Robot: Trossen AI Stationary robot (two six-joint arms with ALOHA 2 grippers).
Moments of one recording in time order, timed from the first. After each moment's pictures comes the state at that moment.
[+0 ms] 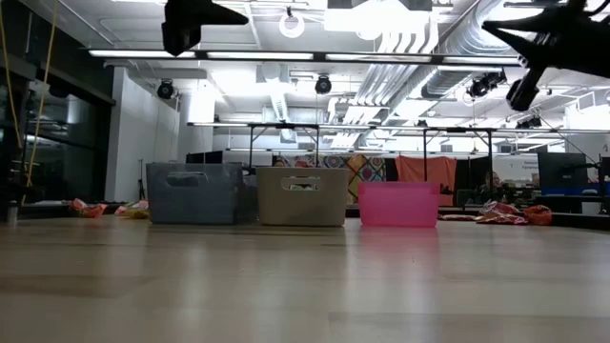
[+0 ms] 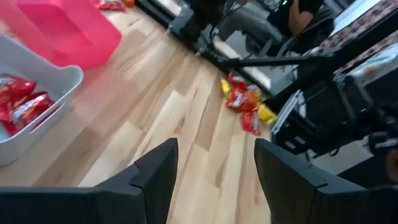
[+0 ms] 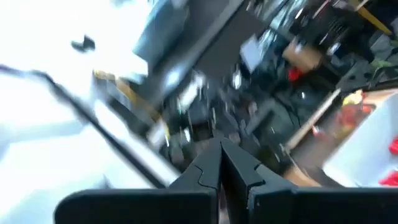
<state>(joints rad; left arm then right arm) -0.23 1.13 0.84 -0.13 -0.19 -0.72 0.03 0.01 0.01 0.40 0.22 0.89</state>
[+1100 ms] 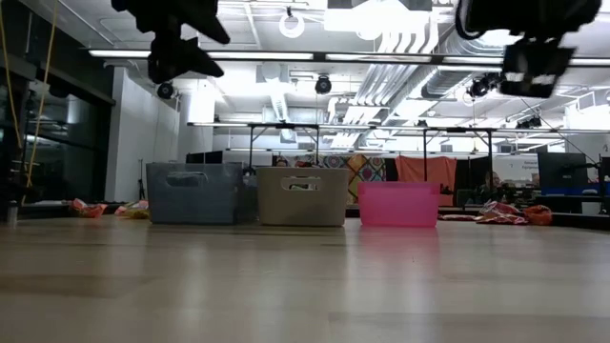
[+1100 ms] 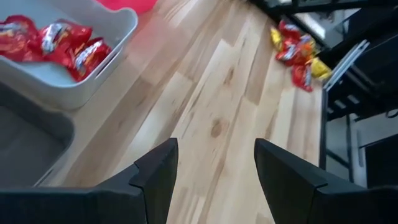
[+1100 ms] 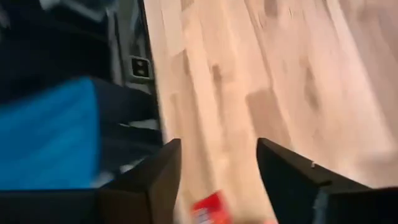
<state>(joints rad) -0.14 1.13 0.84 -0.38 -0.08 -0.68 0.16 1.06 0.78 -0.57 -0.41 0.63</state>
